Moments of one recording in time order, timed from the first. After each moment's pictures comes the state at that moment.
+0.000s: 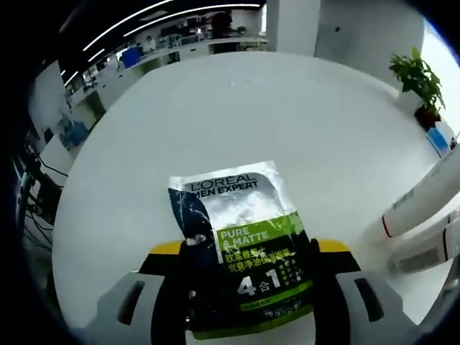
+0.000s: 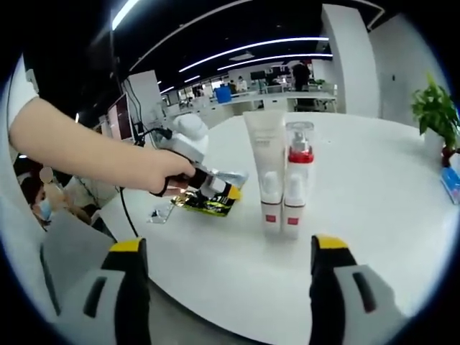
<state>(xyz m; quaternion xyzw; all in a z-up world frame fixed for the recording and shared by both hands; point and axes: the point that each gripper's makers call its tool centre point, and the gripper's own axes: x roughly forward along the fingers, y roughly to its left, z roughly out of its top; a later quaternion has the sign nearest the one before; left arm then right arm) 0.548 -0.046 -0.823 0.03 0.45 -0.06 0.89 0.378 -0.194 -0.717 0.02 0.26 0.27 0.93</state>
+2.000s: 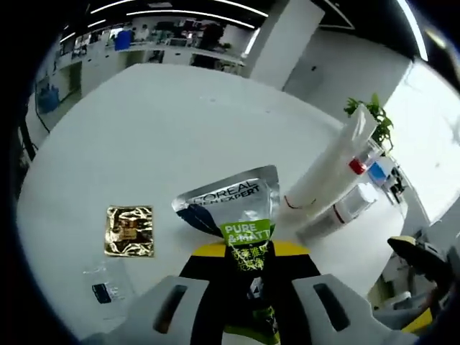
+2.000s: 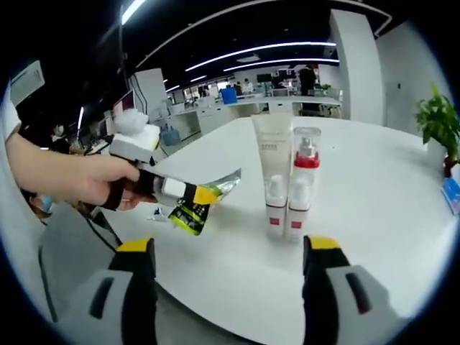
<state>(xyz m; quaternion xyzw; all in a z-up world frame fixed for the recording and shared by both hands) 0.466 -0.077 -0.772 -0.14 0.39 -0.18 0.89 0.375 -0.189 -0.714 0.00 0.25 0.29 0.92</state>
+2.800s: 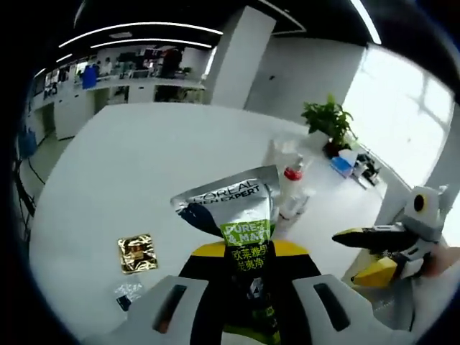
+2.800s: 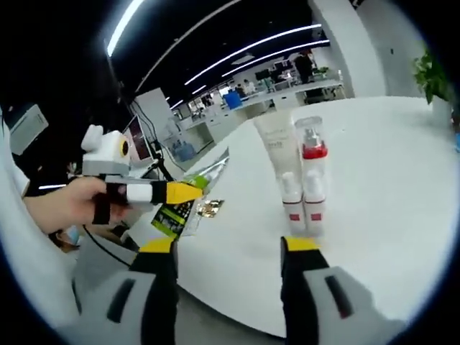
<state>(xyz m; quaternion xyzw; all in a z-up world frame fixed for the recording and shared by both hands) 0.427 -0.082 -0.696 -0.08 0.31 -0.28 0.90 0.368 -0.180 -0.698 0.13 0.26 0.32 0.90</state>
